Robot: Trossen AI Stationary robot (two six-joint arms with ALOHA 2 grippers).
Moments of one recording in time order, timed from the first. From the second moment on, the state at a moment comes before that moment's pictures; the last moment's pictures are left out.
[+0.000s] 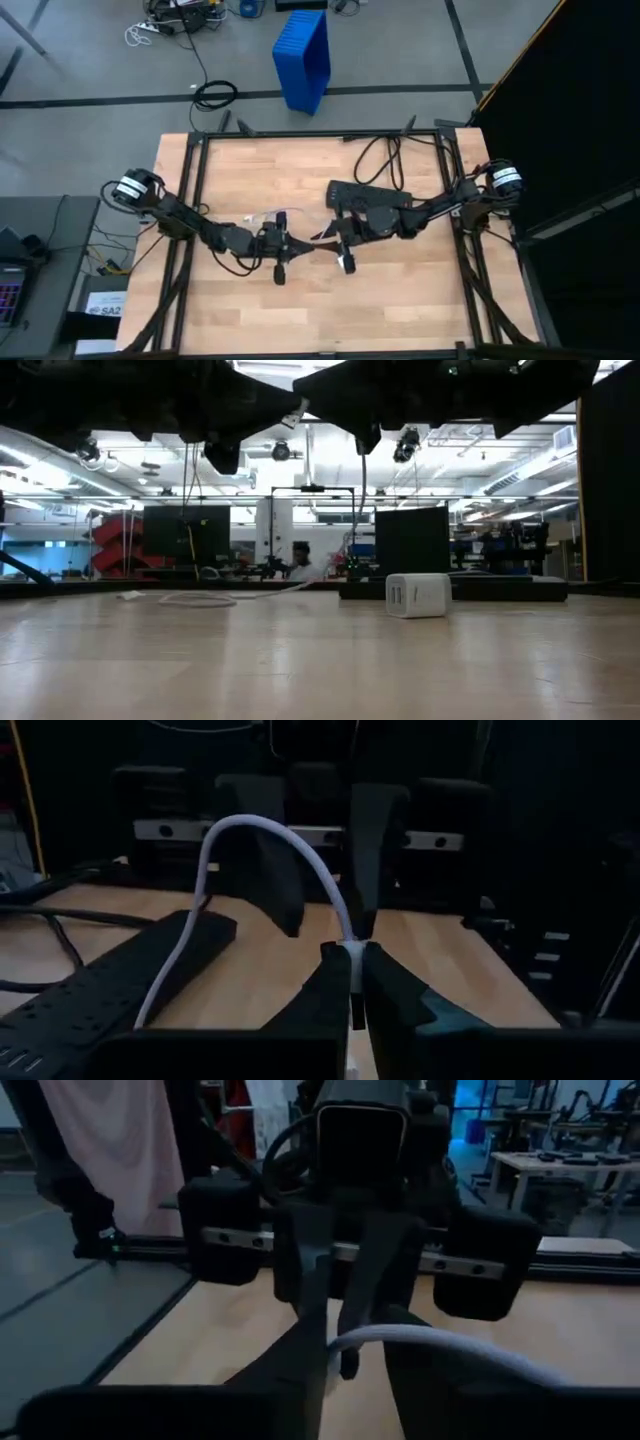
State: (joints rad) left arm -0.39 1.58 0.49 1.10 -0.39 -0.11; right arm 0.21 1.70 0.79 0.85 0.06 0.02
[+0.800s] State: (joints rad) left arm -0.44 1.58 0.49 1.10 -0.66 0.06; right arm 0.26 1.70 0.79 0.87 0.36 -0.05
